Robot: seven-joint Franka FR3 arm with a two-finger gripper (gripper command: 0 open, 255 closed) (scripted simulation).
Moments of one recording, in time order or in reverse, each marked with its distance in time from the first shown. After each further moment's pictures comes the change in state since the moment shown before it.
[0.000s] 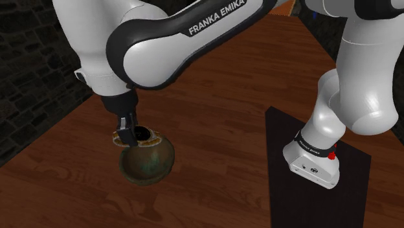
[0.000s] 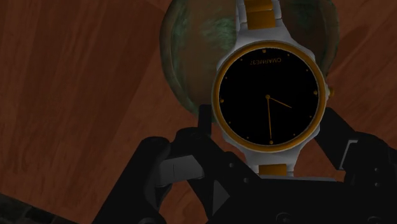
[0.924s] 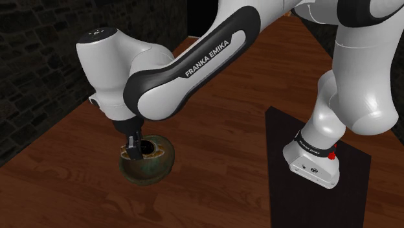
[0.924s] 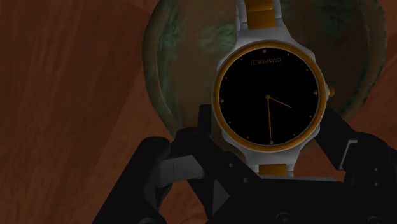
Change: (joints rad) arm 0.005 0.071 -0.012 -0.081 -0.025 0.150 0.015
